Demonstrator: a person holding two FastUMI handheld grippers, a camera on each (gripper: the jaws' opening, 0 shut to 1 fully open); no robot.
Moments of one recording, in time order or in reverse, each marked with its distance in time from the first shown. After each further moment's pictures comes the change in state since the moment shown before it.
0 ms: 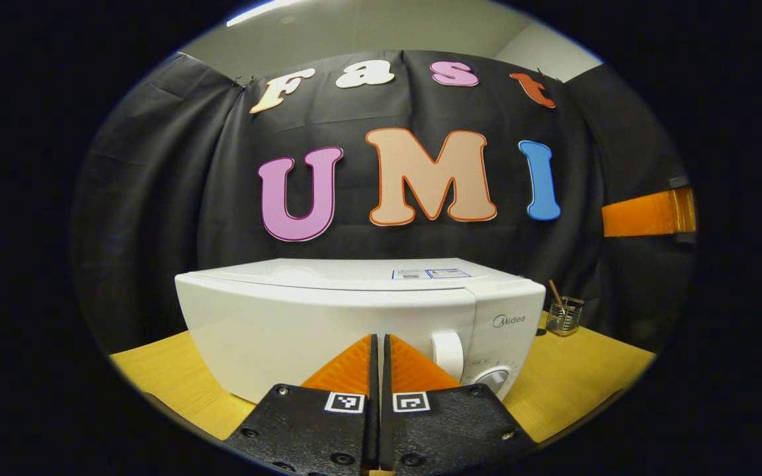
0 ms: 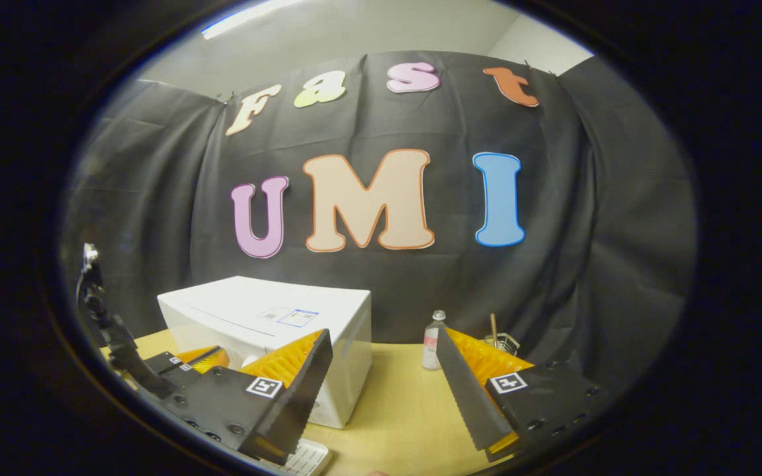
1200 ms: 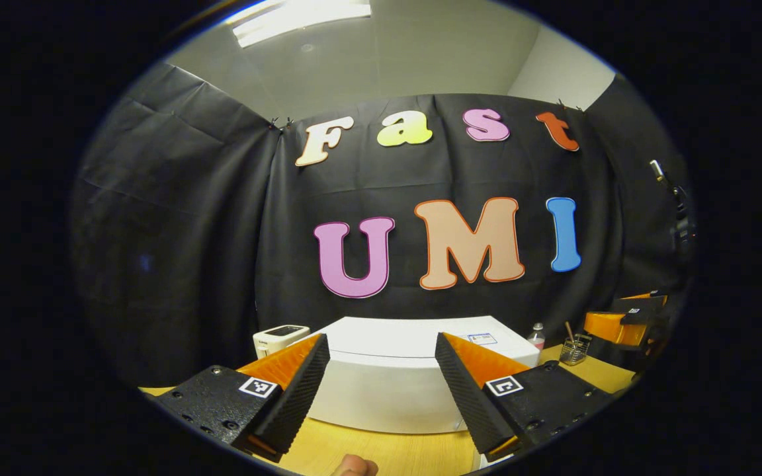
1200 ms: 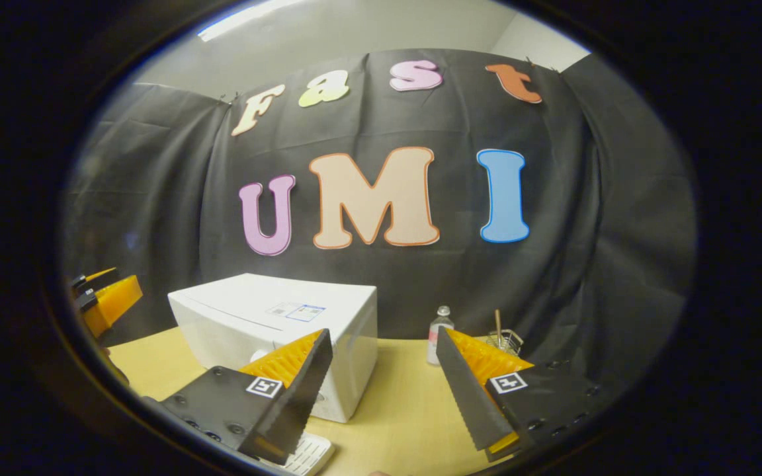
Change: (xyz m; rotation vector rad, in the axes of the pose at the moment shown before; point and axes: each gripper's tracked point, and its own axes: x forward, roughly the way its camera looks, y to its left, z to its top) left arm -0.097 0.069 0.121 0.020 -0.156 0.145; right arm -0.010 -0.002 0.001 0.001 0.018 0.028
